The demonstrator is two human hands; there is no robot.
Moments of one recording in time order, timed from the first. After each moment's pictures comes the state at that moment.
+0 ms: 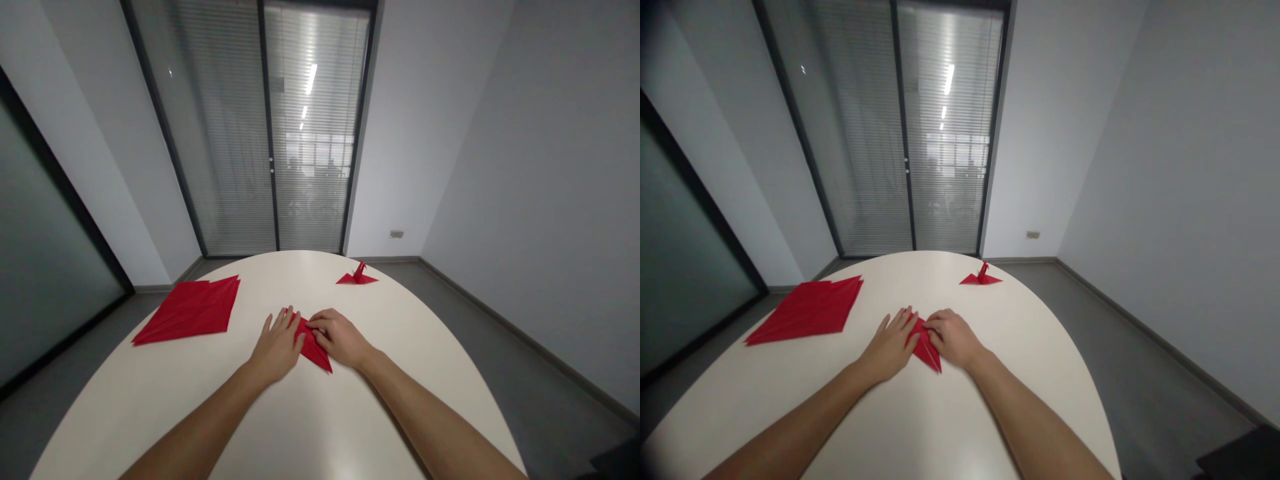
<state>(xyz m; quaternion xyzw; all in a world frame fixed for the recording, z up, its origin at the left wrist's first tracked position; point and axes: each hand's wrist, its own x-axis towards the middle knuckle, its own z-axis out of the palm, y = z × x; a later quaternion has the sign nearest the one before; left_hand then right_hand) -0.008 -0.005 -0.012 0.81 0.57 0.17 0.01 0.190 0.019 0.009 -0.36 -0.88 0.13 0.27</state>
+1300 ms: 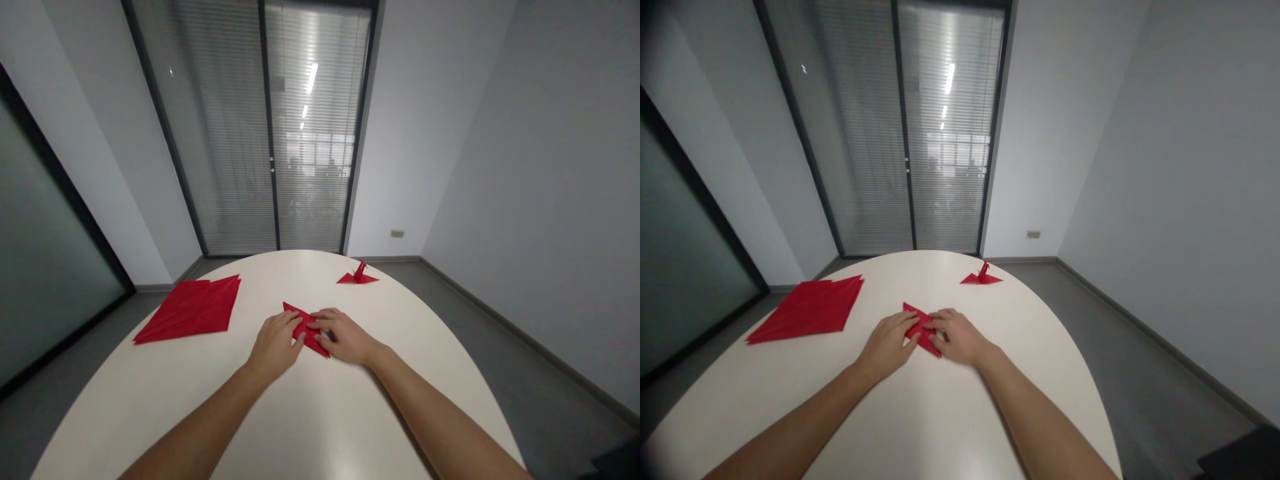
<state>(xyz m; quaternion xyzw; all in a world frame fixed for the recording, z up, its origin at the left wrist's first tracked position) -0.010 -0.008 0.000 0.81 0.54 0.24 -0.01 0.203 0.026 0.010 -0.29 -0.92 0.11 0.25</state>
